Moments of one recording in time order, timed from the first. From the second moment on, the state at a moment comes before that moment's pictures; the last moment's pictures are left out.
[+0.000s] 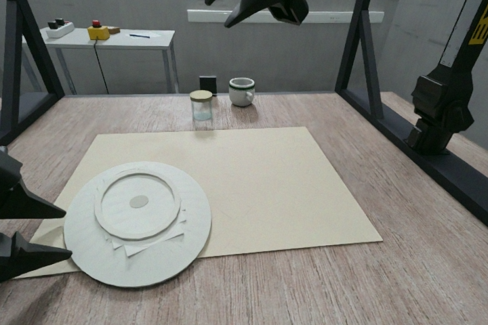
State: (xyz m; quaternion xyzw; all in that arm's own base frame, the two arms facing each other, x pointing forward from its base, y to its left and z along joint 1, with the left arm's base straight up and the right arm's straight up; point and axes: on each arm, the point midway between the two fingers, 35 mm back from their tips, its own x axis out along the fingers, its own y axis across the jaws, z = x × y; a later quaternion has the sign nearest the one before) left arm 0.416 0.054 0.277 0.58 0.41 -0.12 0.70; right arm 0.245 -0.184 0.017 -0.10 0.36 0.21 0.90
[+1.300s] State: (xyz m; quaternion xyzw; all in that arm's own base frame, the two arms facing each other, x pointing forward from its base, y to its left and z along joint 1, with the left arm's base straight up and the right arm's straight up) left arm 0.416 0.054 0.277 0.58 0.41 -0.12 0.70; right arm 0.235 -0.188 0.016 -0.09 0.36 0.21 0.90
